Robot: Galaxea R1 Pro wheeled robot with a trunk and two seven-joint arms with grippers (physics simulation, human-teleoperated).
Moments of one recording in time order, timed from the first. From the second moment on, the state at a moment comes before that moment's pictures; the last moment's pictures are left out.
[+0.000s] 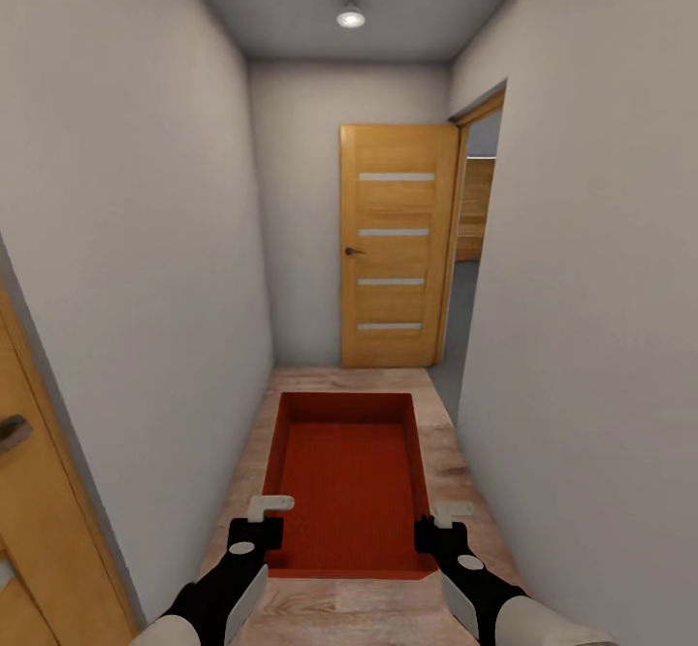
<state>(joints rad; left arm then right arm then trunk) -0.54 -0.09 -0.25 -0.43 0.16 0.05 0.30 -0.65 0.10 0.07 -0.10 -0.07 -0.26 -0.07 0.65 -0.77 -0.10</state>
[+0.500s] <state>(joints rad) -0.54 -0.09 -0.25 -0.43 0.17 0.05 0.30 -0.65 0.10 0.07 -0.10 -0.08 -0.26 -0.07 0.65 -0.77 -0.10</state>
